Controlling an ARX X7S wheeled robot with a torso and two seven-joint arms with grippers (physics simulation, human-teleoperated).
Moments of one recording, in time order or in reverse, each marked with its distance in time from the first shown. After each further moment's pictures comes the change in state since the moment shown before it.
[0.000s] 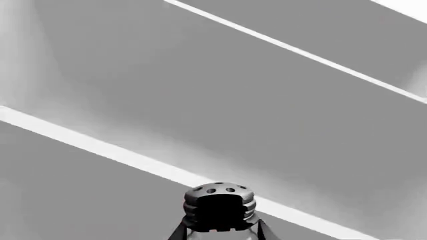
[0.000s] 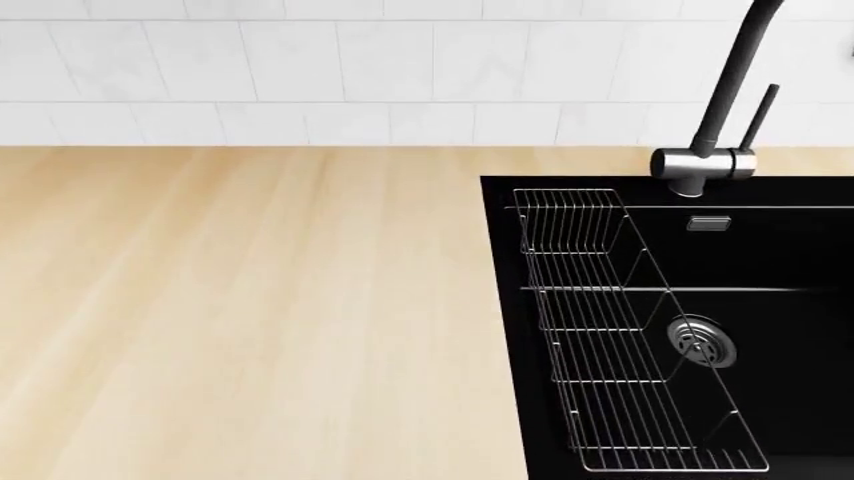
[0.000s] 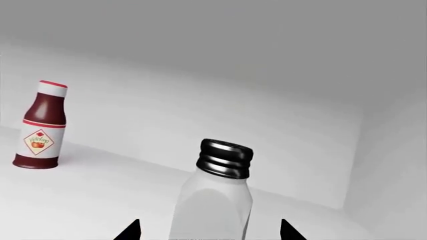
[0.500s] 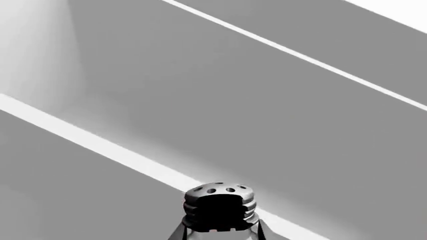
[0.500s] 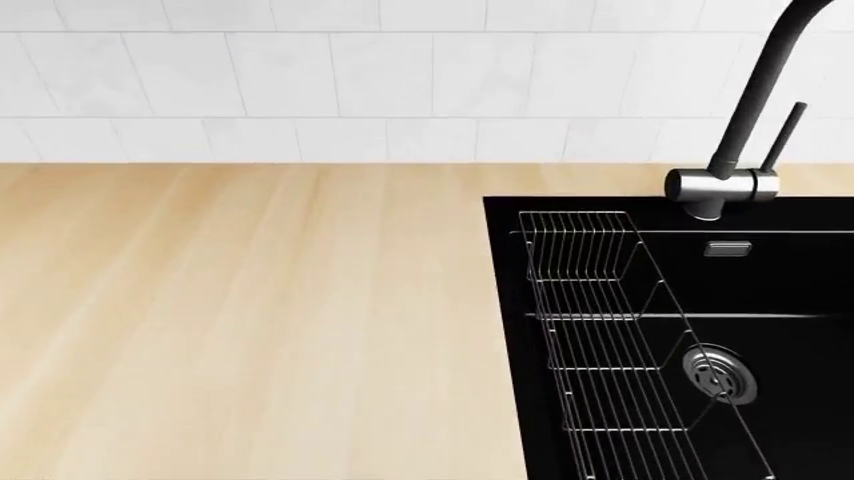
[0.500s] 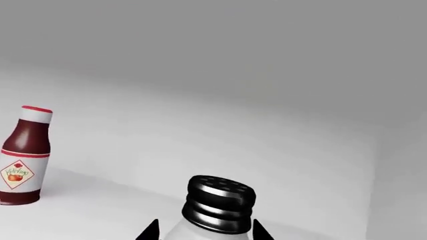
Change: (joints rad) left arm -0.005 0.001 -0.158 0.003 0.152 0.048 -0.020; right arm -0.002 0.012 0.019 -0.084 0.066 0.023 0.017
